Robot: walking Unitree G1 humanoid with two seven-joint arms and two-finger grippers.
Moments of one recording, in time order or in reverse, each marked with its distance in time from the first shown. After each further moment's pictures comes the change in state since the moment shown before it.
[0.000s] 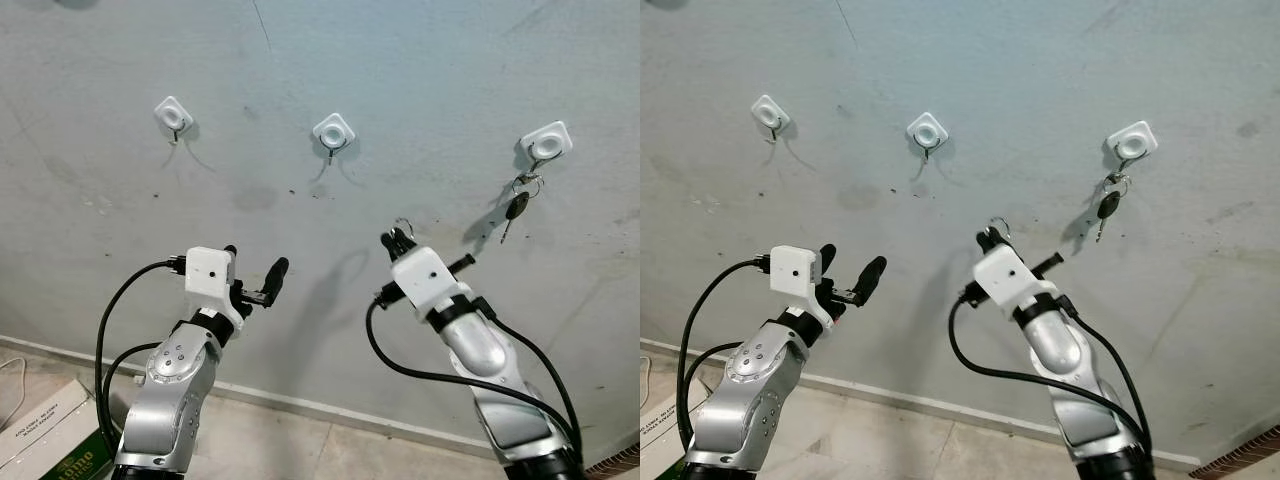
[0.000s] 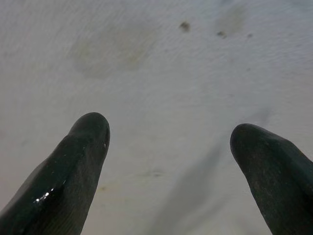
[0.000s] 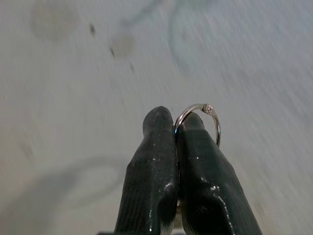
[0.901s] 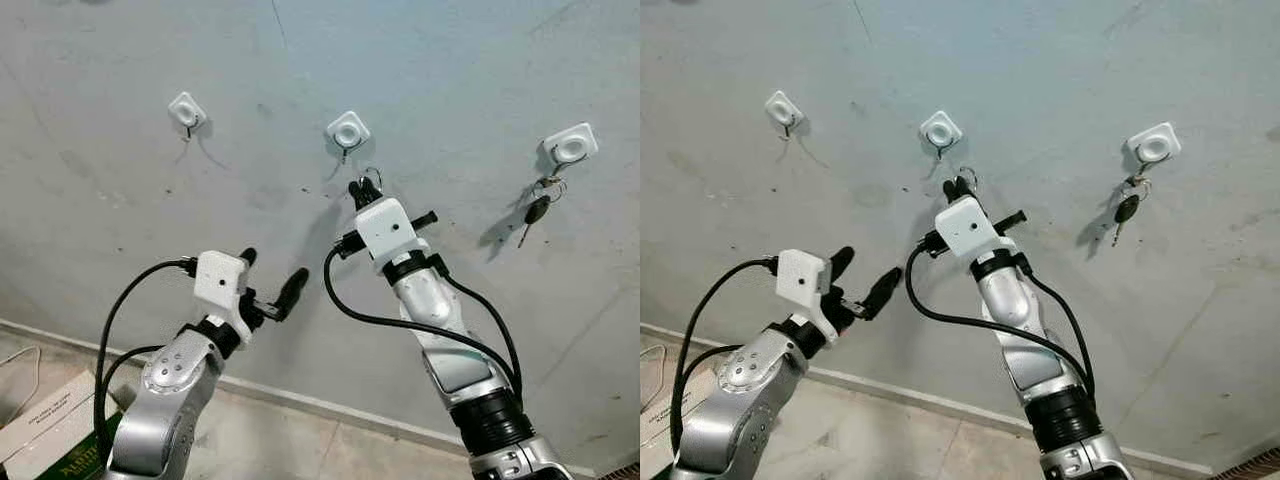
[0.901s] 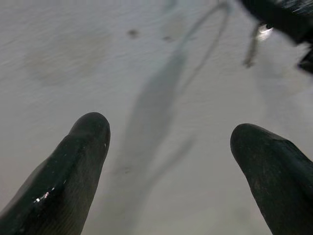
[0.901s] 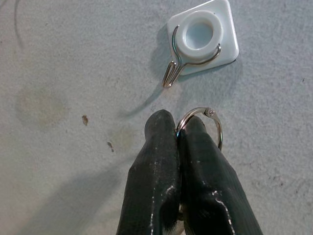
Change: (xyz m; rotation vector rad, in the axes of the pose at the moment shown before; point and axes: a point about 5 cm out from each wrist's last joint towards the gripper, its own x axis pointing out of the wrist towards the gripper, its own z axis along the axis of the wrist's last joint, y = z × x) left arm -0.011 -0.023 0.009 -0.001 0.002 -0.185; right arm 0.041 0.007 0.023 0.066 -0.097 -0.132
